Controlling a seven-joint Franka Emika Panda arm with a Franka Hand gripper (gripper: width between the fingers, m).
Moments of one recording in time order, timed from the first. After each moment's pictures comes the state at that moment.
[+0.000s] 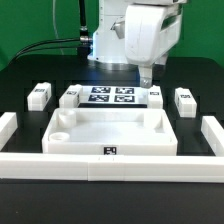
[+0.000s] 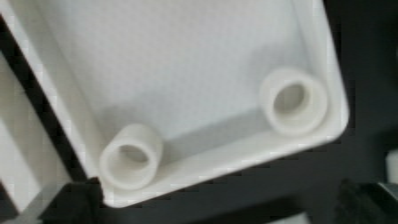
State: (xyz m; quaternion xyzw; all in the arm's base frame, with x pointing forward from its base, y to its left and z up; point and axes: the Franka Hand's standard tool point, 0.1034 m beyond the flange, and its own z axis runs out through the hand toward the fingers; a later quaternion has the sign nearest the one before) arm 0.543 0.036 0.102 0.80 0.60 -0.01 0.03
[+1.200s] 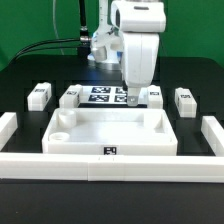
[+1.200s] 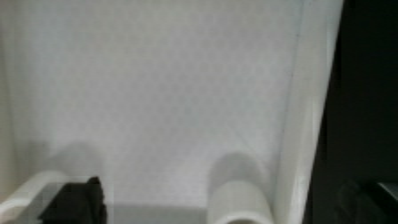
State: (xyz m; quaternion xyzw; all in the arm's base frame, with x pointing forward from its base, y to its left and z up) arm 0.515 0.001 0.056 0.69 0.73 0.01 0.02
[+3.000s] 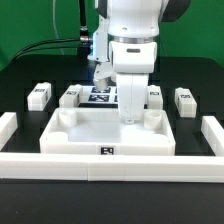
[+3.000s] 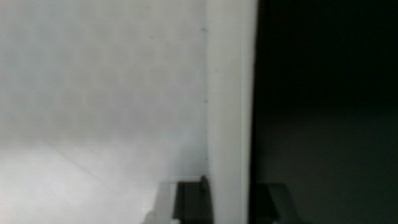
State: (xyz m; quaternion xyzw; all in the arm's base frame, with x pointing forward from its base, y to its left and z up) arm 0.489 0.007 0.006 0.72 0.69 -0.01 -0.01
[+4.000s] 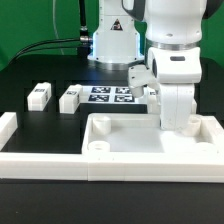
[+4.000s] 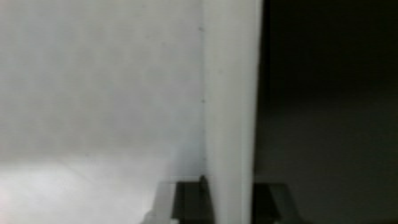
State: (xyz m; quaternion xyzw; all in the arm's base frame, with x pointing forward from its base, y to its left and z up) arm 0.520 0.071 0.007 0.72 0.70 -0.03 -0.04
